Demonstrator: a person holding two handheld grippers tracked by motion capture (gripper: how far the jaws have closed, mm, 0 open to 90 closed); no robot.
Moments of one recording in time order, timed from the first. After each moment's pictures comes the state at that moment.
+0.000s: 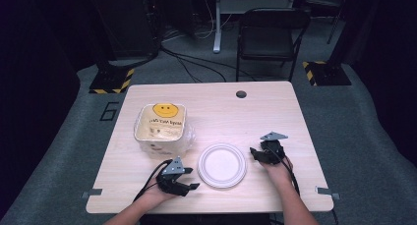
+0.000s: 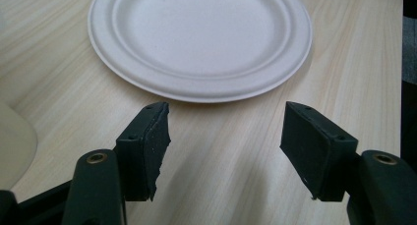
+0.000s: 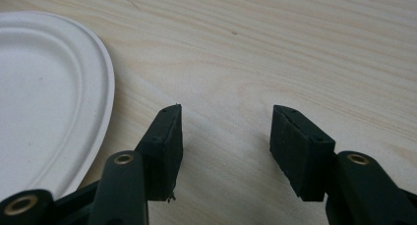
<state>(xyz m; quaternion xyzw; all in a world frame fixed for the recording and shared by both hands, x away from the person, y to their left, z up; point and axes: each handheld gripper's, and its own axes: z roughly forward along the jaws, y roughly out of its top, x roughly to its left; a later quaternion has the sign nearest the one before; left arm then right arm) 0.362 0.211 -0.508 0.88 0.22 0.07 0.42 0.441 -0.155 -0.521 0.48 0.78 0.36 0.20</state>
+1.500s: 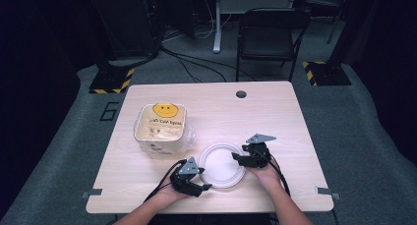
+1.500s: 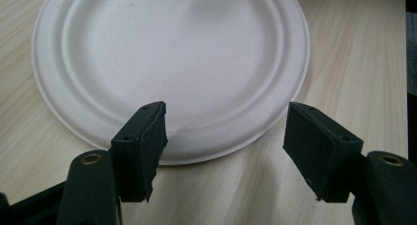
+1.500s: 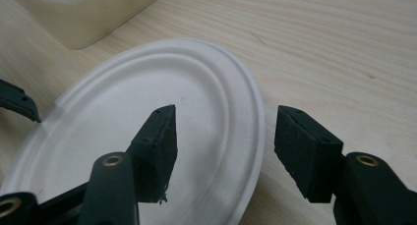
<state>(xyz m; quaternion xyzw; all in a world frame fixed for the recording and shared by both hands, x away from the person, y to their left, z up) 0.364 0.173 -0.515 0.89 0.21 0.06 0.41 0.423 -0.107 -0.503 0.42 0.80 0.42 0.12</state>
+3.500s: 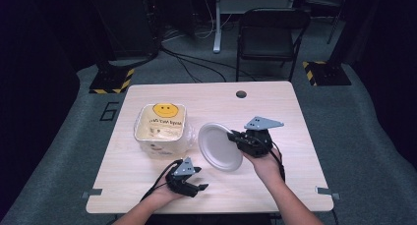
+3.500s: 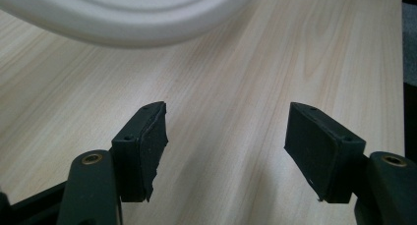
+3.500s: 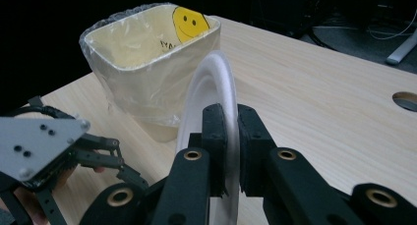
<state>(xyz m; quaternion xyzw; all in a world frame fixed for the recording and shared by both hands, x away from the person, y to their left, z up) 0.361 0.185 -0.509 0.89 0.19 0.08 0.41 0.391 -0.086 -0.378 0.35 0.77 0.51 0.16</state>
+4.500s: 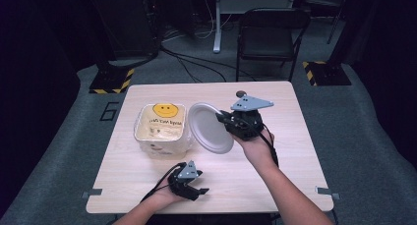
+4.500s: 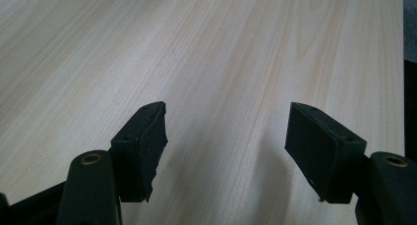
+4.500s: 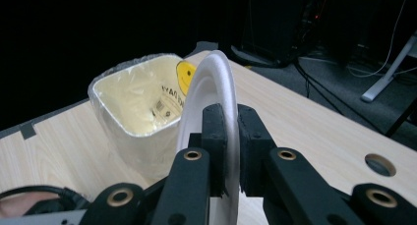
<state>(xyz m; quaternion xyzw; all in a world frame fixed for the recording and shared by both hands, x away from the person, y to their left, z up) 0.358 0.178 -0.515 0.90 0.17 0.08 0.39 0.399 -0.053 -0.309 0.31 0.77 0.51 0.21</state>
